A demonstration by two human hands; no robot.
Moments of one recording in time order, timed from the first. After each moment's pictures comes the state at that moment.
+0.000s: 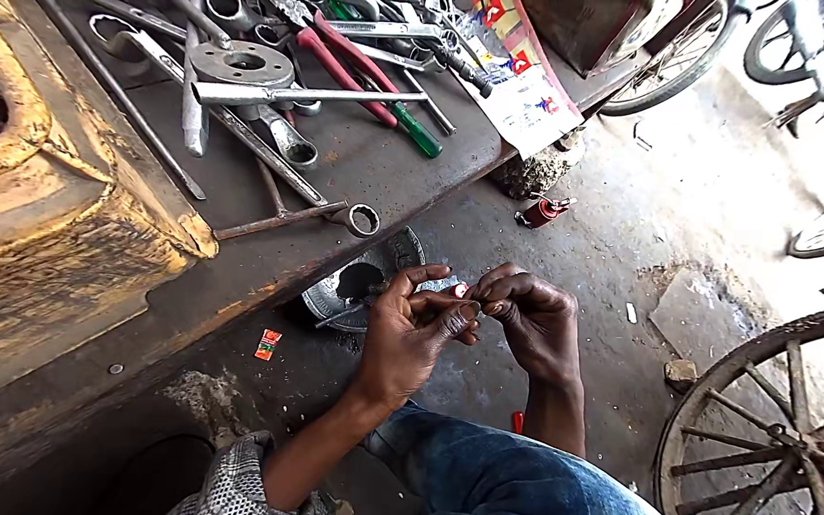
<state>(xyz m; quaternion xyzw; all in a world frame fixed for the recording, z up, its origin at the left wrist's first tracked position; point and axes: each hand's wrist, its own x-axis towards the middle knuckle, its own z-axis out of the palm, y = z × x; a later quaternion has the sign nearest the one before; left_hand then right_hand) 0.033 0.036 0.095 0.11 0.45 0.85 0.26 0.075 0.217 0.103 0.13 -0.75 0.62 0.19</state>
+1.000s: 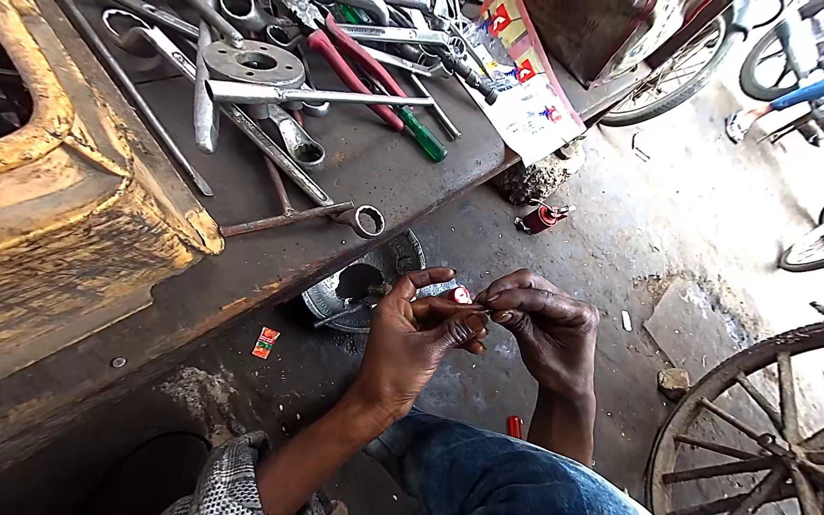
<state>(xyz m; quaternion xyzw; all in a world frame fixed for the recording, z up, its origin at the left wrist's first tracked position) 0.036 0.033 0.107 0.05 0.40 0.87 0.30 0.079 0.217 0.119 0.16 -0.78 0.57 0.20</state>
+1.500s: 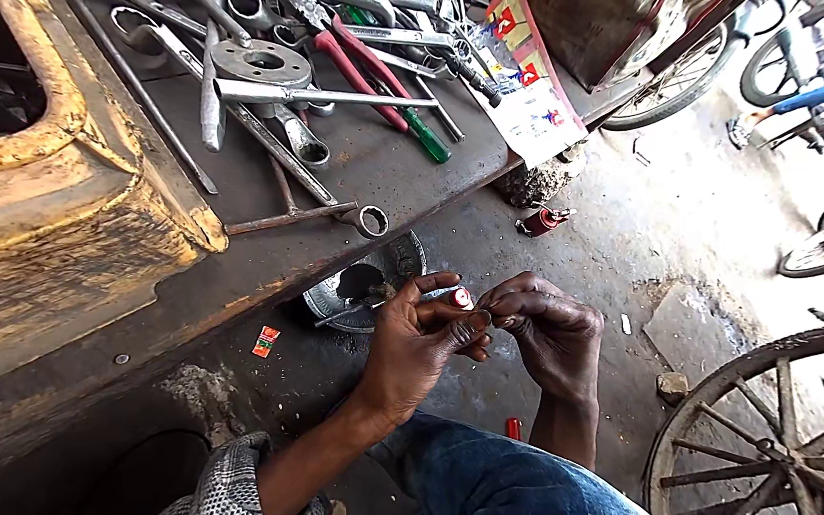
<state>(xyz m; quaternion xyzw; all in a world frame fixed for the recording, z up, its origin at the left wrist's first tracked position) 0.038 0.032 0.110 0.04 0.39 0.87 0.31 0.080 0.214 0.124 0.16 -0.79 0.56 0.20</state>
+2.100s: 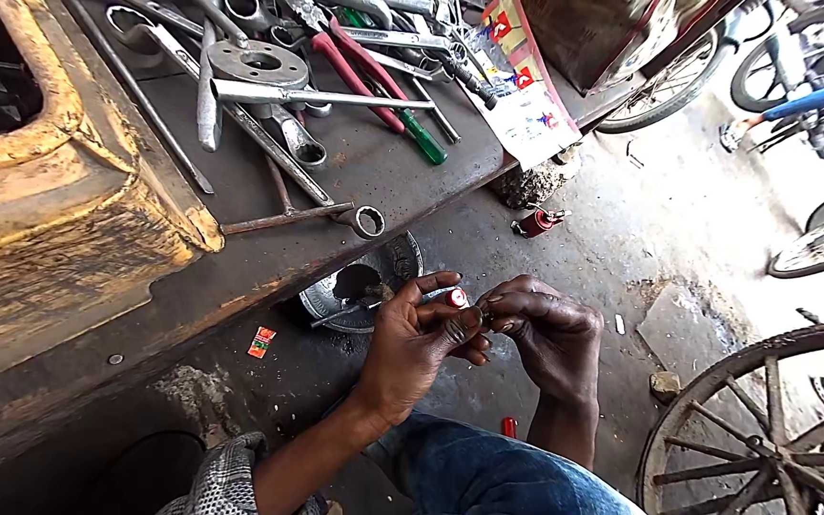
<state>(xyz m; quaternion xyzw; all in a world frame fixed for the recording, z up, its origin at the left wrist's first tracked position) 0.039 0.032 0.110 0.04 0.37 0.87 0.33 0.082 0.214 0.130 0.16 -0.79 0.56 0.20</state>
